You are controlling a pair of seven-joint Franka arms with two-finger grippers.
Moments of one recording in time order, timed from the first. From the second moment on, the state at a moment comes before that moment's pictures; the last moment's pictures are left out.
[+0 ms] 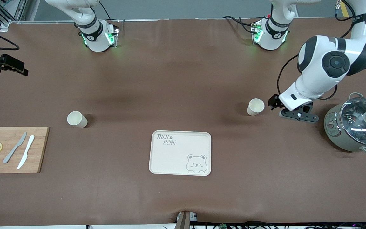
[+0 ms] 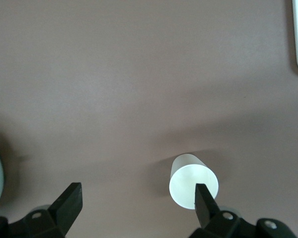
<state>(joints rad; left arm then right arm) -0.06 0.07 -0.16 -2.10 0.05 2.19 0.00 -0.05 -0.02 -0.01 -1.54 0.01 1.38 -0.01</state>
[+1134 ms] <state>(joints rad) -0.06 0.14 -0.17 -2.45 0.05 2.73 -0.02 -0.05 -0.02 -0.01 -1.54 0.01 1.38 -0.01</state>
